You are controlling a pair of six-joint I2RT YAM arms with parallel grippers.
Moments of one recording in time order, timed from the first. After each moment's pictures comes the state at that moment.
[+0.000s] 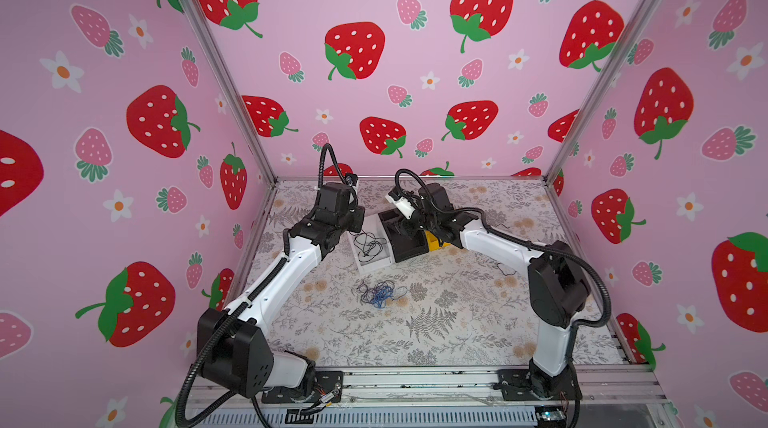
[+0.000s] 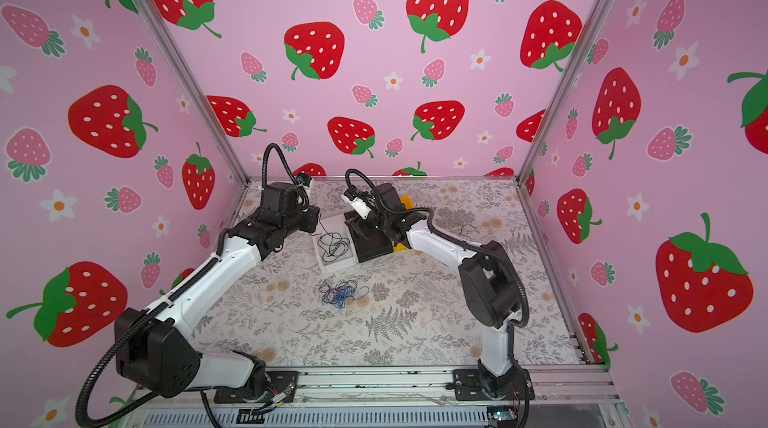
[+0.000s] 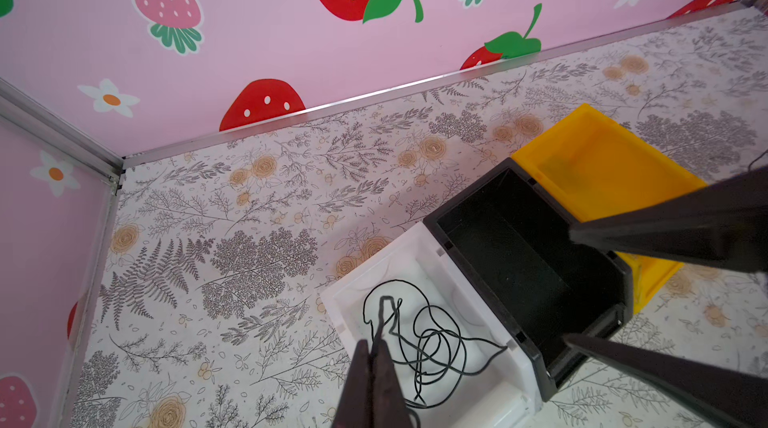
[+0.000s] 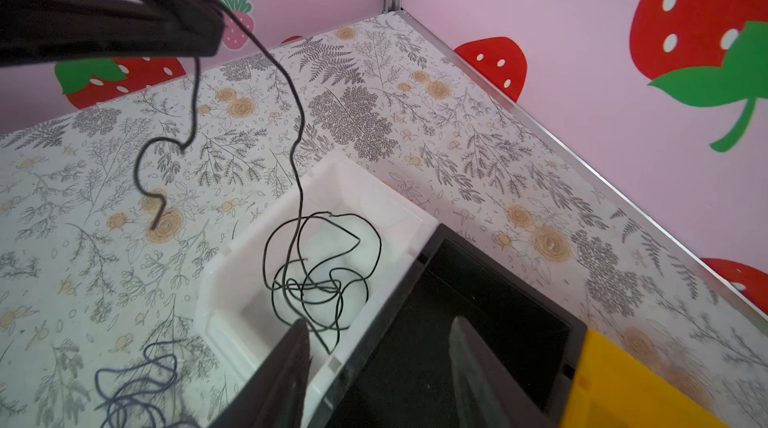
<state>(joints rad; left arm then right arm) -0.33 1.41 1.20 -0.42 -0.14 0.01 0.77 1.87 1.45 -0.10 -0.29 -0.23</state>
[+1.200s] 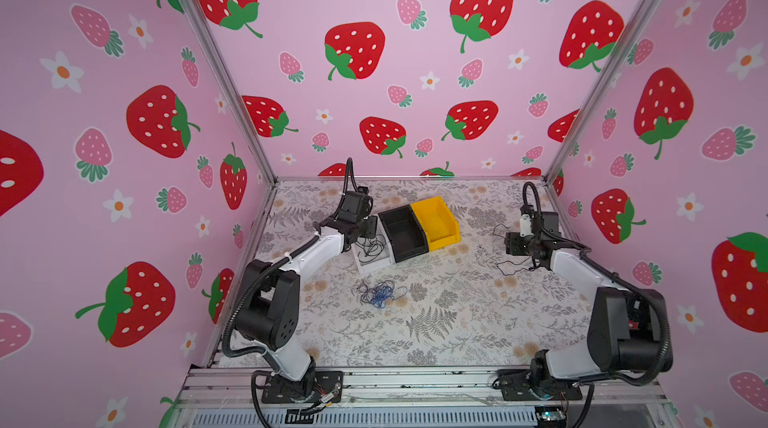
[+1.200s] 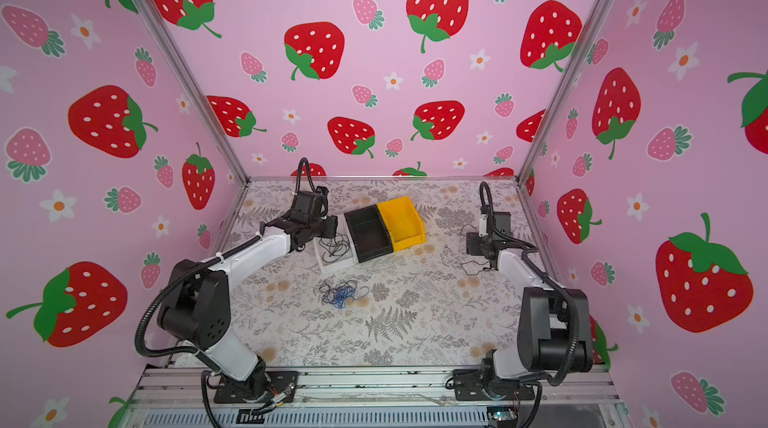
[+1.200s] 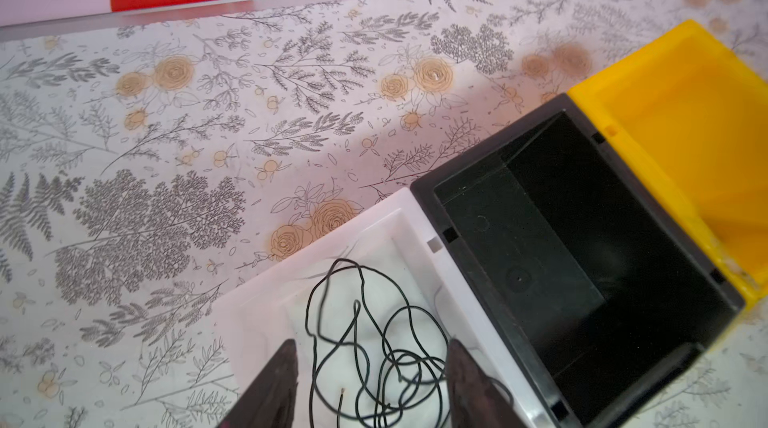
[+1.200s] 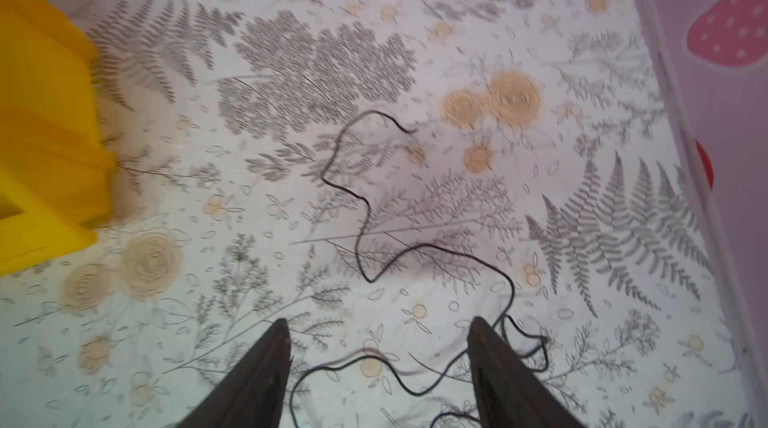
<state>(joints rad) -0.36 1.65 1.17 -0.30 -0.12 -0.14 0.04 1.48 0.85 -0.24 -0.01 -0.01</state>
